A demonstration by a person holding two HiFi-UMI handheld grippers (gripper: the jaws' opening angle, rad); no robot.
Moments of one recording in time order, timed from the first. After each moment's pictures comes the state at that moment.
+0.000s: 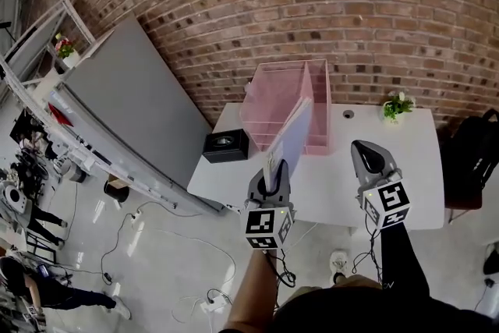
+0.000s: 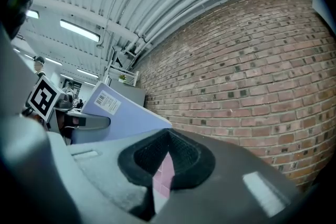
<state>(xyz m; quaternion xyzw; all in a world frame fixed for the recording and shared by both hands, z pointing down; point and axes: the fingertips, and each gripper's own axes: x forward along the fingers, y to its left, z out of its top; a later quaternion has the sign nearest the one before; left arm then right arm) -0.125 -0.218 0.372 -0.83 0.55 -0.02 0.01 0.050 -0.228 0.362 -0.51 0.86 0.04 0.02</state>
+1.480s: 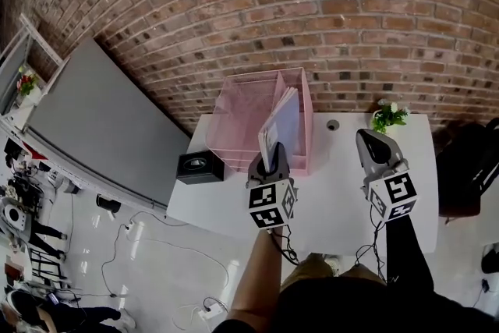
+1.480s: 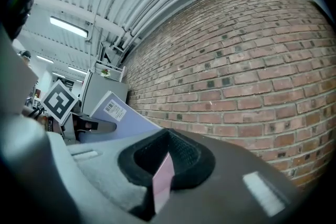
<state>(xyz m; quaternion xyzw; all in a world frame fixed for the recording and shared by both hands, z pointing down) -0.039 -0.397 0.413 -0.80 0.59 -0.05 -0.06 0.157 -0.365 0.385 -0.54 0.84 0.03 0.02</state>
